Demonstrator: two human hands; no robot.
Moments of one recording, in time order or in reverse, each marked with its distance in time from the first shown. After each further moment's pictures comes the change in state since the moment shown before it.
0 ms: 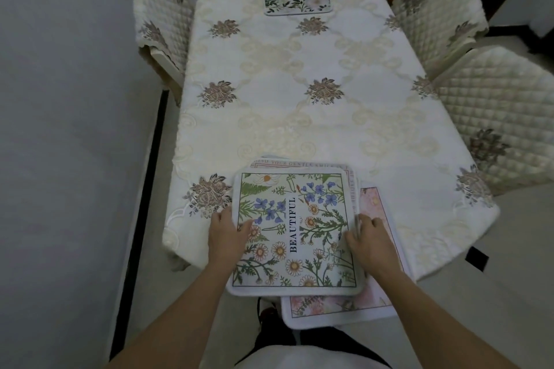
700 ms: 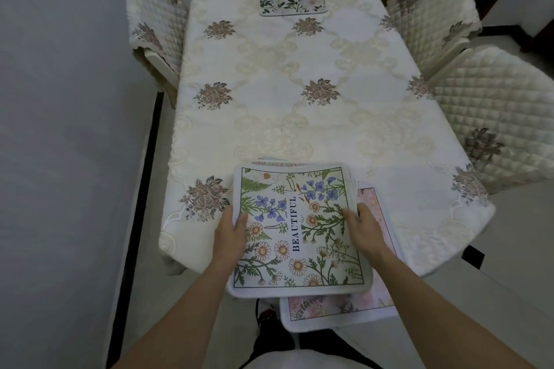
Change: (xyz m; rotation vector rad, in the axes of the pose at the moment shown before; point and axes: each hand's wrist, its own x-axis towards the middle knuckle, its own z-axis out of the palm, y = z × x) left_hand -0.003 0.011 0.002 -0.420 -0.079 -0.006; right_hand 0.019 -0.025 -0.009 0.507 -0.032 0.127
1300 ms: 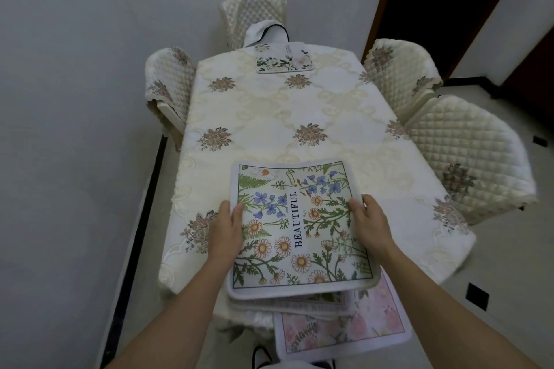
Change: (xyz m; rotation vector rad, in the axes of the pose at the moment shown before) left_hand 0.000 0.082 -0.016 0.157 0.147 0.303; right_hand -0.006 -0.064 -0.060 0.114 0.158 -0.228
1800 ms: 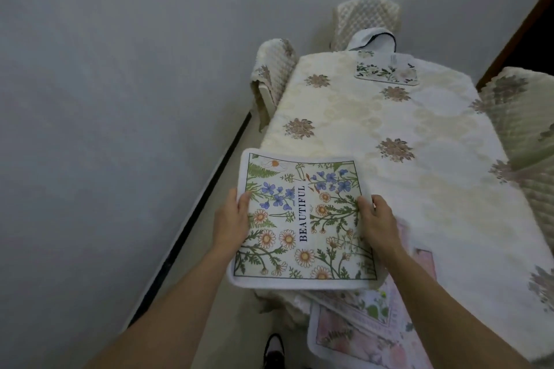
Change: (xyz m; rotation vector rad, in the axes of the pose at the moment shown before) left_hand -0.050 -0.037 -0.101 -0.011 0.242 -0.208; right_hand -0.017 -0.053 0.092 0.022 -0.249 -0.165
